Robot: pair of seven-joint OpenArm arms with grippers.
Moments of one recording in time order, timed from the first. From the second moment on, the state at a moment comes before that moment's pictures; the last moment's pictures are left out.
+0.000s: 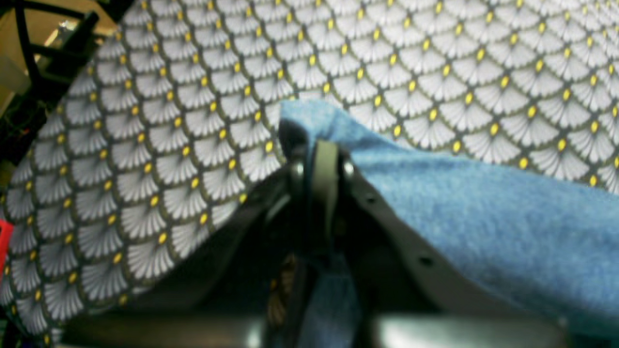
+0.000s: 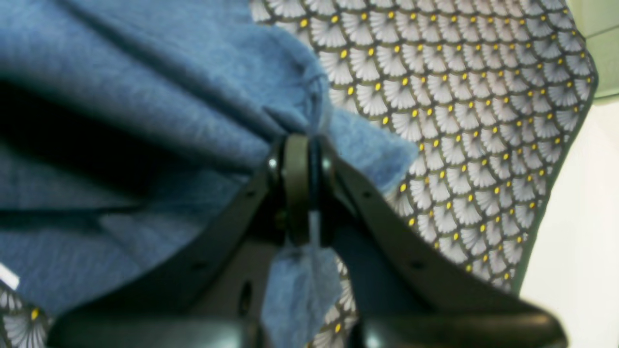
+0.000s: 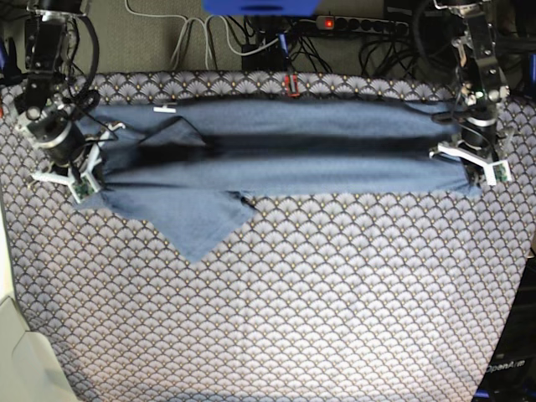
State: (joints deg) left arm 14.6 -12.1 -22.6 87.5 -11.6 -5.0 15.1; right arm -14.0 14.5 20.5 100.8 -8.8 40.4 -28.1
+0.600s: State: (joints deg) left arm 18.4 -11.4 -22.6 87.5 -11.6 -4.9 14.9; right arm -18.9 14.5 20.4 100.8 -8.9 40.4 -28.3
